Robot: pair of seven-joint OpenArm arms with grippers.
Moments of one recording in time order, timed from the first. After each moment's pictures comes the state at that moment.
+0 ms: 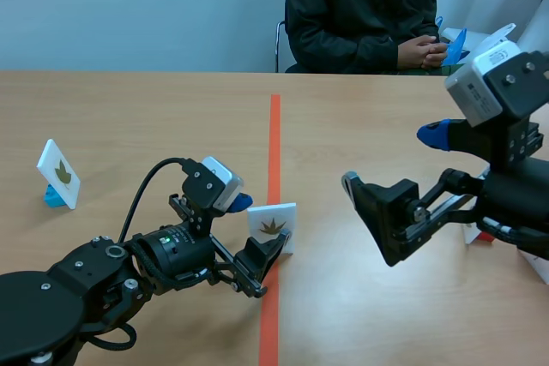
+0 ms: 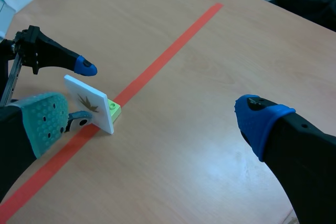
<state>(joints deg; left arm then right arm) -3.4 -10.0 23.6 57.8 4.0 -25.8 -20.3 -24.9 25.2 0.6 110.3 14.7 26.6 -7.5</state>
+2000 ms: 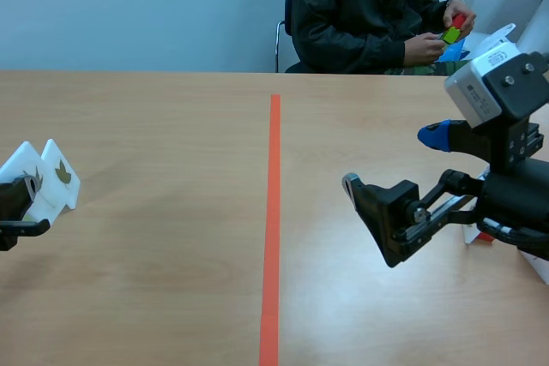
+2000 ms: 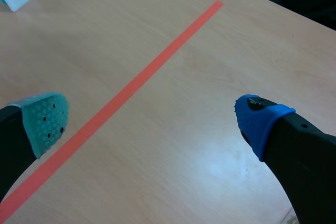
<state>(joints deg) 23.9 -20.1 -14.2 89.2 -24.3 -15.8 -2.0 -24.9 25.2 0.6 110.3 14.7 26.6 -7.7</state>
